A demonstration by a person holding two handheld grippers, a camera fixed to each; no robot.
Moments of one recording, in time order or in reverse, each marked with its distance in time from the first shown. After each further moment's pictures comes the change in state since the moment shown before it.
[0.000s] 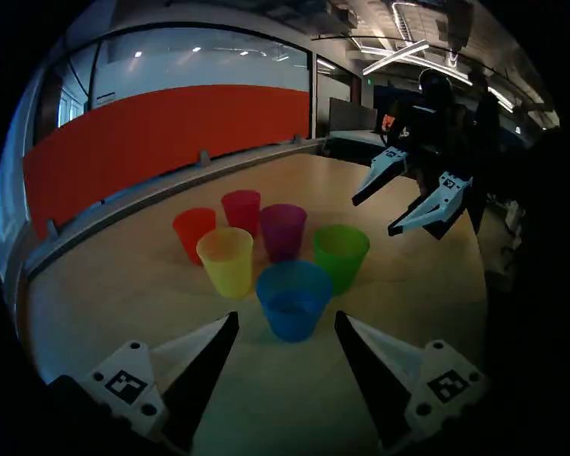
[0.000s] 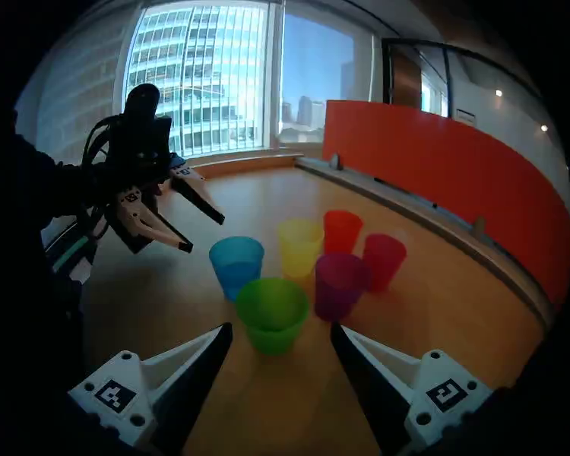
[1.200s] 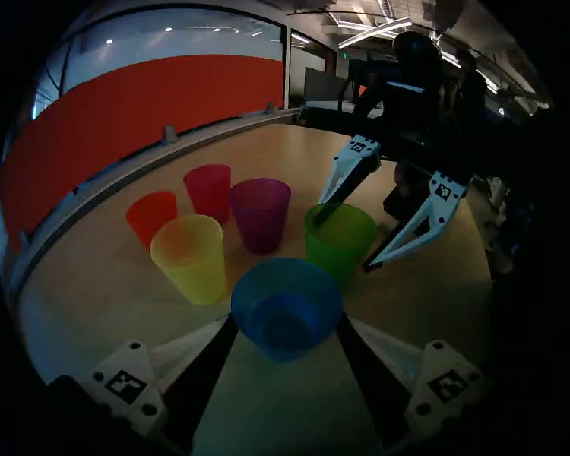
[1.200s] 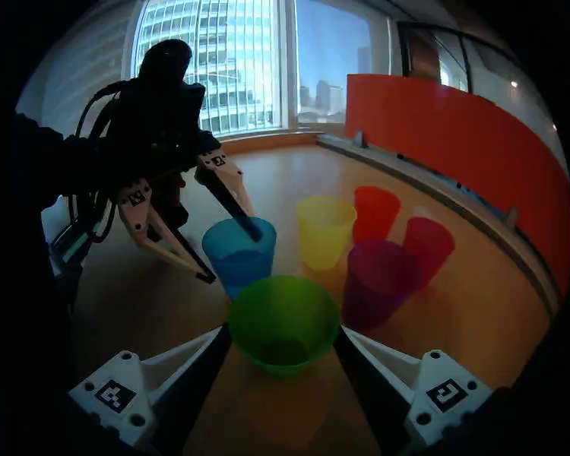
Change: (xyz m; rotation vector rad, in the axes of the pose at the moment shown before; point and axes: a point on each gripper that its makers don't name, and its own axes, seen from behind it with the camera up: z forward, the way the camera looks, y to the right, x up) left arm -0.011 0.008 0.059 -0.120 -0.121 0.054; right arm -0.018 -0.010 0.066 0.091 -0.074 -0.009
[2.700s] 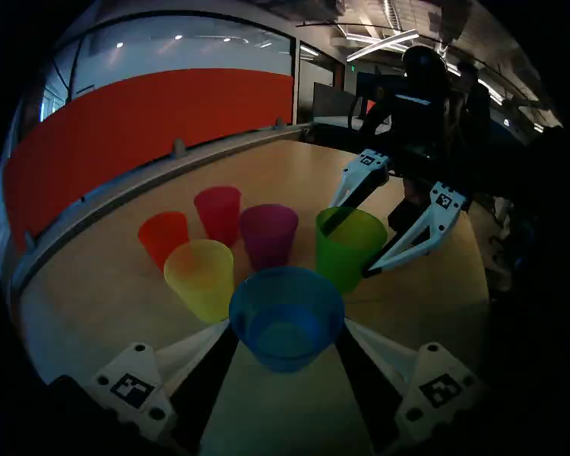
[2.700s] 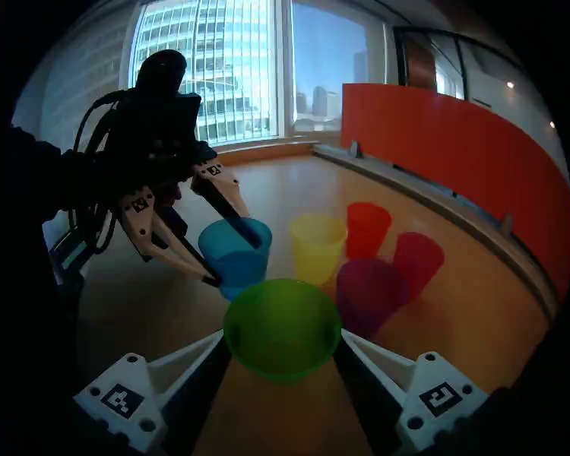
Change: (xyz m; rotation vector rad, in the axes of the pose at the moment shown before) left arm 0.030 -0.004 -0.012 0.034 0.071 -0.031; right arm 0.026 0.006 -0.017 -0.022 0.046 0.010
